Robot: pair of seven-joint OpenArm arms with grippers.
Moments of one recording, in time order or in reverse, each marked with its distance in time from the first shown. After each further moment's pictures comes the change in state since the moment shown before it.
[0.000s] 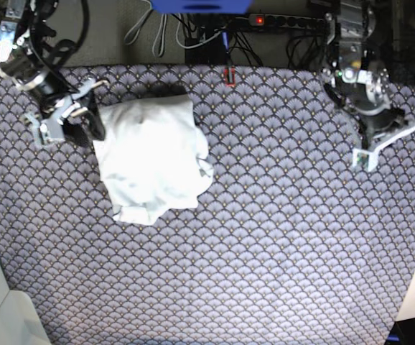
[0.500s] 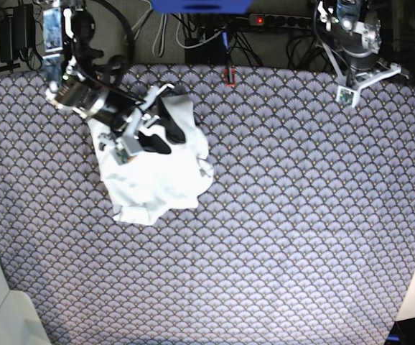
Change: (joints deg) left arm 16.9 0.3 -0.3 0.0 -11.0 0.0 -3.7; right arm 10.1 0.3 -21.8 -9.8 0.2 0.1 -0.2
